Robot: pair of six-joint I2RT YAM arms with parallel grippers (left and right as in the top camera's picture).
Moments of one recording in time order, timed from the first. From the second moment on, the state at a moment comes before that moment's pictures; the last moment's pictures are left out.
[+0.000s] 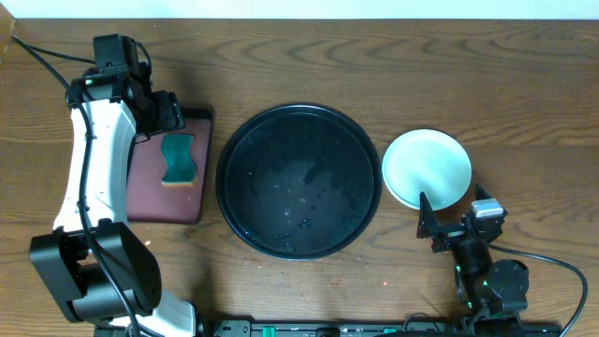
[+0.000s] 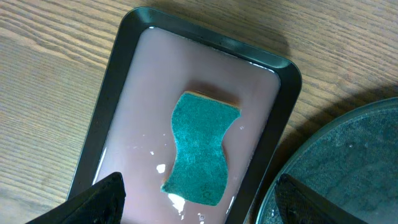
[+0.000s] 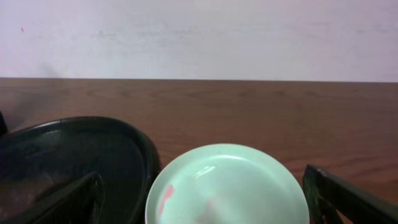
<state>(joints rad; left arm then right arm) 0.17 1.74 1.52 -0.99 -0.03 -0.12 0.12 0.11 0.01 0.02 -0.06 0.06</state>
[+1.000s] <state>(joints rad) 0.17 1.74 1.52 -0.99 -0.03 -0.12 0.13 0.01 0.01 -0.06 -0.06 0.06</state>
